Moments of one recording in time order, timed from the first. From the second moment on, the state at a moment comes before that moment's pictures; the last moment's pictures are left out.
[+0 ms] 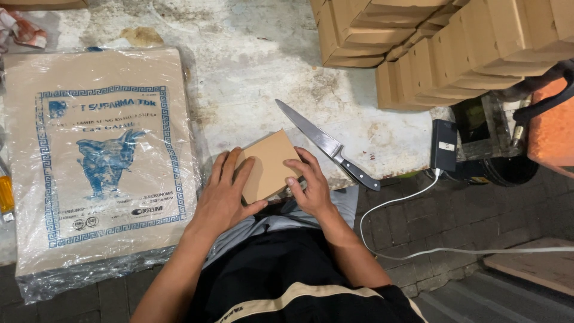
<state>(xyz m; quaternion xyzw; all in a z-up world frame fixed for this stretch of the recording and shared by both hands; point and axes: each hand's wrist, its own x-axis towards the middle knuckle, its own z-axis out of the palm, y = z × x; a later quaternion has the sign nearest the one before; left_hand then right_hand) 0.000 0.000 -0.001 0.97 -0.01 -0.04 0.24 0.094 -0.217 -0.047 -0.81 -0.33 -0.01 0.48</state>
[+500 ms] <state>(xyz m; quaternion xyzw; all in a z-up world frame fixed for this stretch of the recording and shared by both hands) 0.000 -0.001 -0.002 0.97 -0.01 -0.03 0.24 0.094 -0.217 -0.048 -0.81 -0.33 -0.01 0.49</state>
